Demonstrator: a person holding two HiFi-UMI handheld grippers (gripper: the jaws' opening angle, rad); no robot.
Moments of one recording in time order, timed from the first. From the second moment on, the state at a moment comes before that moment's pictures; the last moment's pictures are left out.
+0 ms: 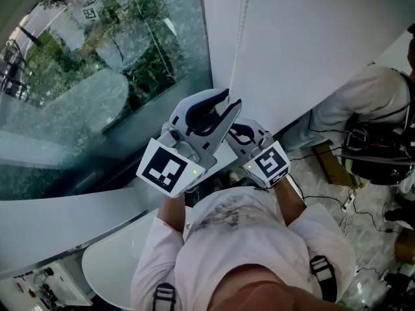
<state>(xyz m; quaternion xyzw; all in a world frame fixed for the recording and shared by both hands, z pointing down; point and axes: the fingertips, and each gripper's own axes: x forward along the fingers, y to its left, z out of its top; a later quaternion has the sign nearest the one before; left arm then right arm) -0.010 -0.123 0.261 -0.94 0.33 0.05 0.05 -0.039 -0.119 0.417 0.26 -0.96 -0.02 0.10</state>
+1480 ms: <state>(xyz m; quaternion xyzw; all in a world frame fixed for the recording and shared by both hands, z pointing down) -0.017 -0.125 0.361 -0.93 0.37 0.04 -0.02 -0.040 -0.118 0.520 0.25 -0.95 0.04 0.20</state>
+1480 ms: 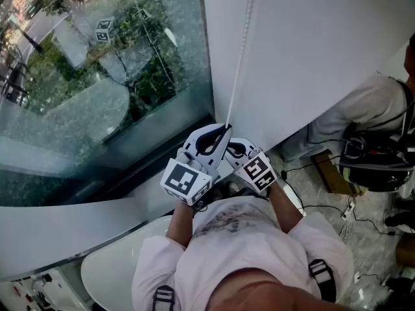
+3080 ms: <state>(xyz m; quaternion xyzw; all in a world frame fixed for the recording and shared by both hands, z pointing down) -0.025 -0.123 0.425 -0.92 0.38 0.02 -0.06 -0.016 -0.096 0.414 0.25 -0.96 0.01 0.10</state>
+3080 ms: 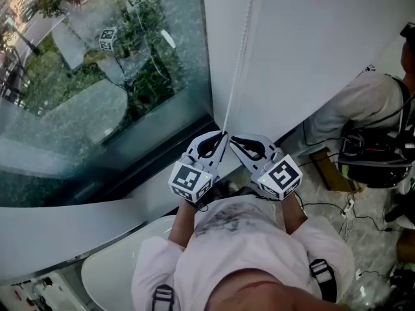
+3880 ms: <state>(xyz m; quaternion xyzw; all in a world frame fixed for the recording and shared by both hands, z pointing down) -0.017 -0.119 0.429 -0.92 0.38 0.03 -0.06 -0.040 -0.122 0.293 0.25 -0.97 -0.06 0.01</state>
